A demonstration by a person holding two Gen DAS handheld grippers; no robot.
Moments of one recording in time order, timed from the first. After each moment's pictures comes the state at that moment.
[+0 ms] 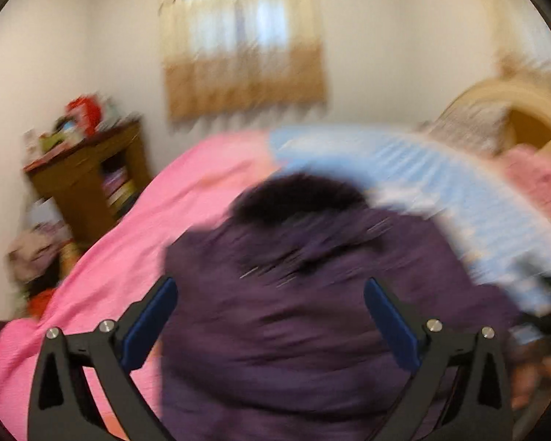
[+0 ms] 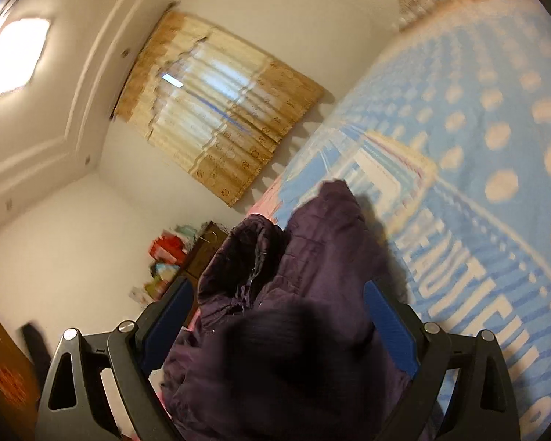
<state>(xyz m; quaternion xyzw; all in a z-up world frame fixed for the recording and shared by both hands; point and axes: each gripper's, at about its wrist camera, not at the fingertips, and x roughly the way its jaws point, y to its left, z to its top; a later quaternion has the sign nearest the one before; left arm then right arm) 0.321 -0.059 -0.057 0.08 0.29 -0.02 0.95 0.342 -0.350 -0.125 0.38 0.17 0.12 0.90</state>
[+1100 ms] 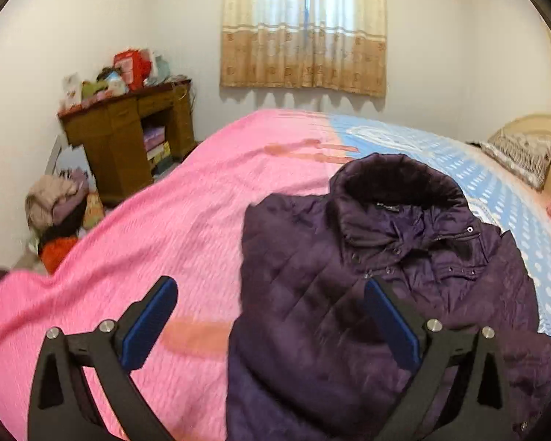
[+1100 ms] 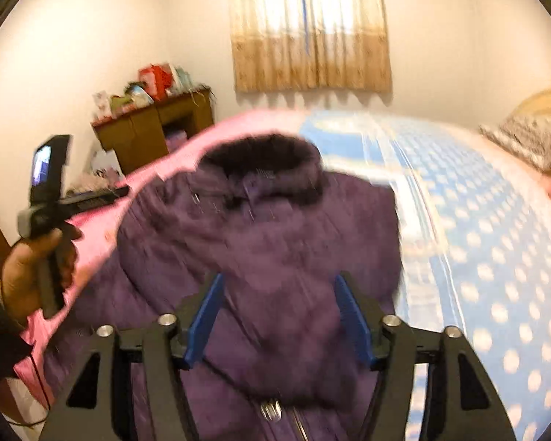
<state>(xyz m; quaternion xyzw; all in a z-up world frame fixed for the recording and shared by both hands) 0.342 0.005 -0.075 0.00 0.30 0.02 0.95 0.312 -0.232 -0.051 0.00 0.30 0.13 0.95</state>
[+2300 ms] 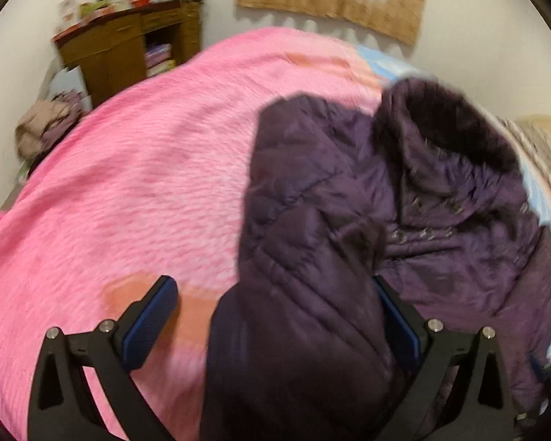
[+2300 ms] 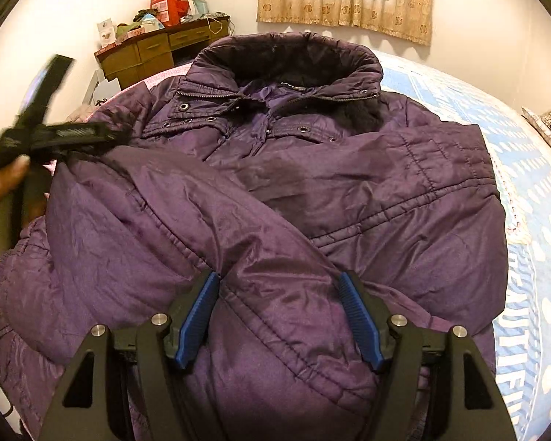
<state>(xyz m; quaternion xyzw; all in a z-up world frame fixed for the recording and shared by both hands) 0.389 0.034 -0.135 -0.08 0.44 0.05 0.90 0.392 -0.197 -0.153 -0.05 0.43 0.15 0.89</state>
